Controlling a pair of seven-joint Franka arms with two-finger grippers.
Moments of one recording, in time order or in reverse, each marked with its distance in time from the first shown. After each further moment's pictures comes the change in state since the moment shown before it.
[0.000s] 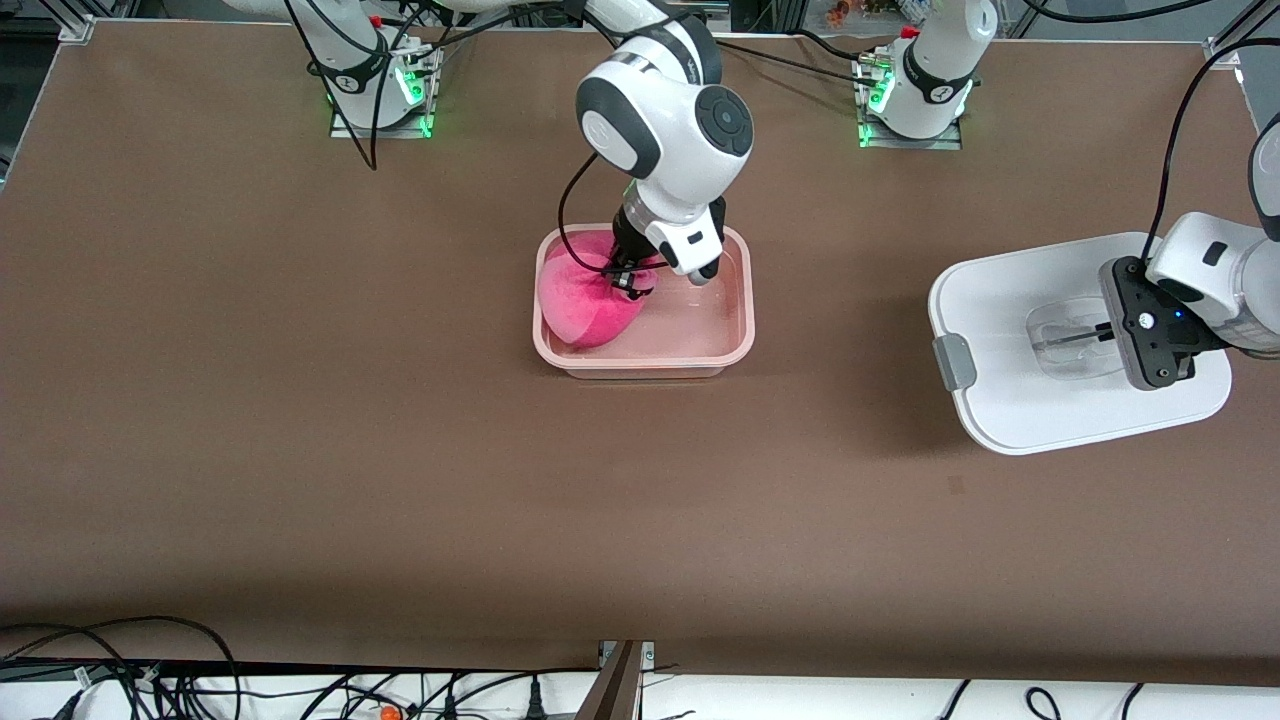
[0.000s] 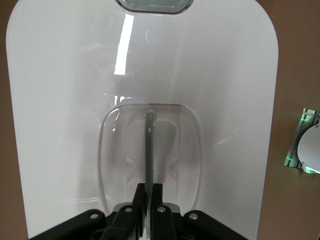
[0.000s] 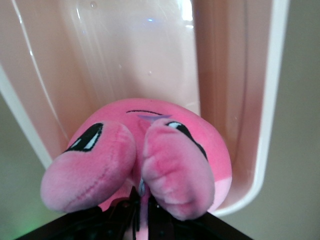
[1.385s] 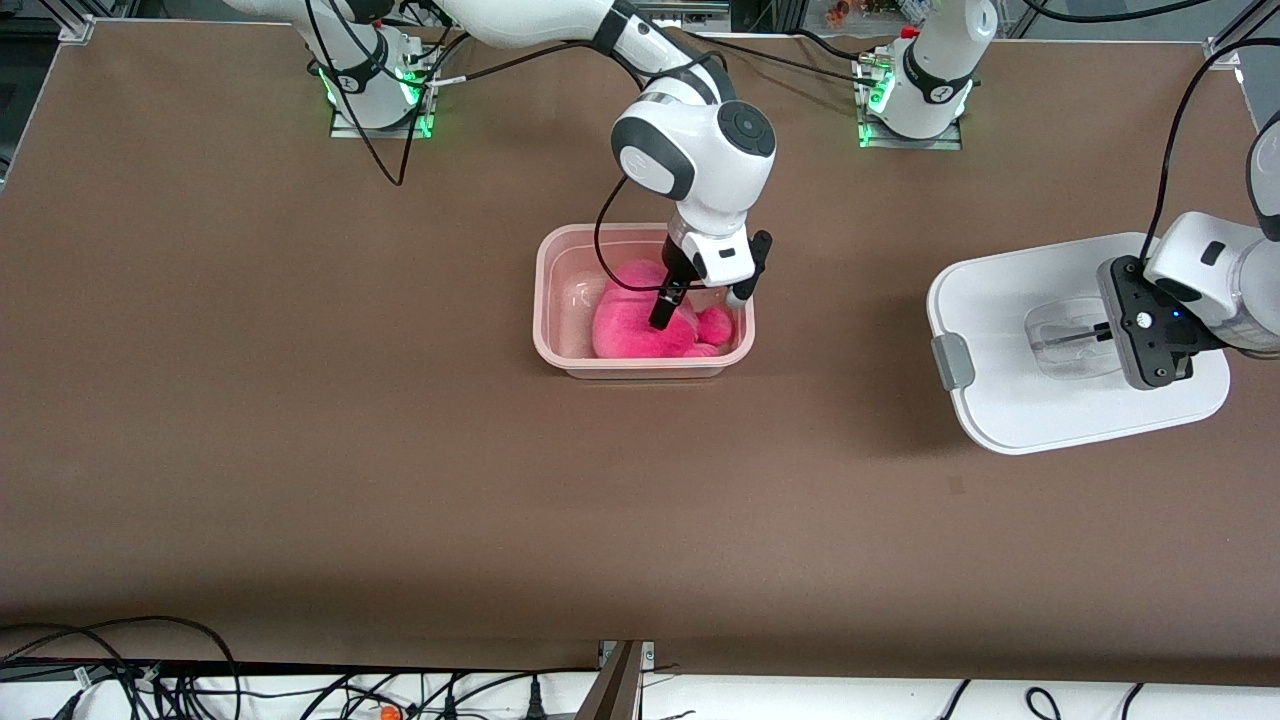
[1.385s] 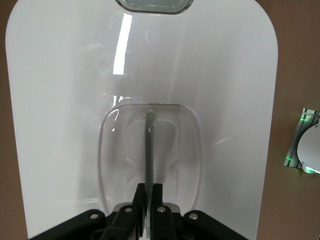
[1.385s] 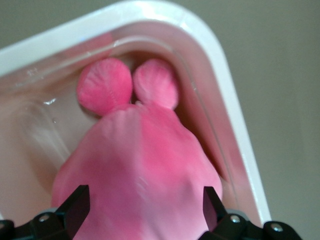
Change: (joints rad) left arm 0.000 0.000 -0.008 0.000 0.000 -0.002 0.002; right arm 0.039 0.100 -0.007 0.049 -0.040 0.281 0.357
